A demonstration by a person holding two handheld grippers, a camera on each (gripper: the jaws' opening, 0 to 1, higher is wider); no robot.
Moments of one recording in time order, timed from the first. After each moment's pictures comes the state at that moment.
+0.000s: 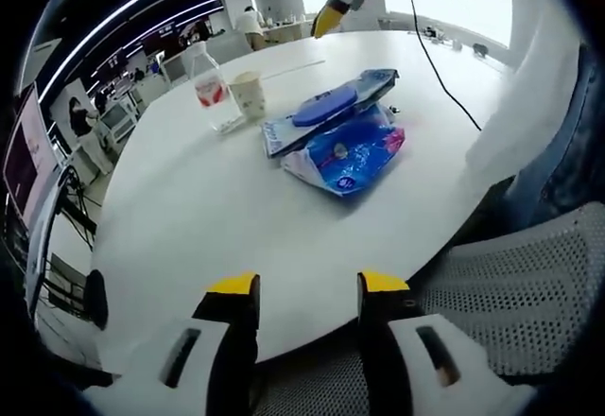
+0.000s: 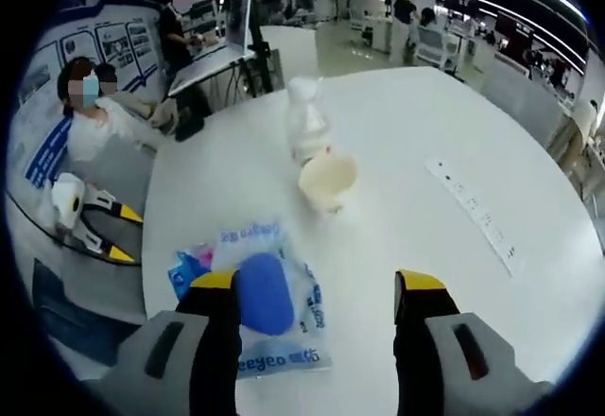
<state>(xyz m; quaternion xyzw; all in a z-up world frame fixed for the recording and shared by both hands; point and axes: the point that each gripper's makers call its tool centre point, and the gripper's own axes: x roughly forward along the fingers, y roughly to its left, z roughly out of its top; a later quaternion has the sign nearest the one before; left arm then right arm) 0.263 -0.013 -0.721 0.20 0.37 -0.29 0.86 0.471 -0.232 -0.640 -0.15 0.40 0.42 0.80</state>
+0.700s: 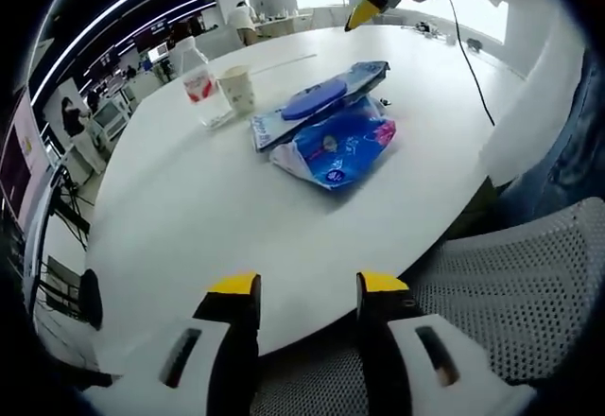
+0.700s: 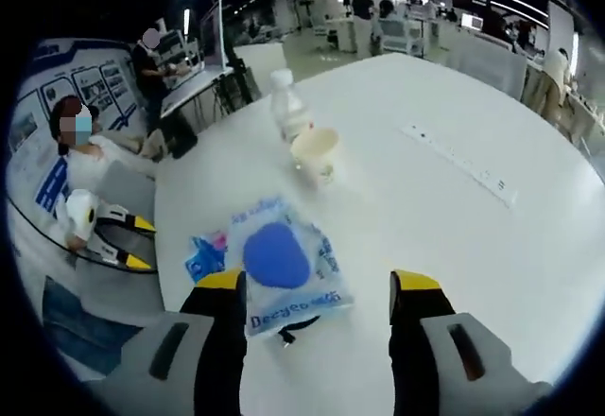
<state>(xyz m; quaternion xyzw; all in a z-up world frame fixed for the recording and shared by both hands) 0.256 -0.015 -0.727 0.20 0.38 -0.30 0.85 0.427 -0.268 -0.644 -0.07 0.41 0.37 0.83</state>
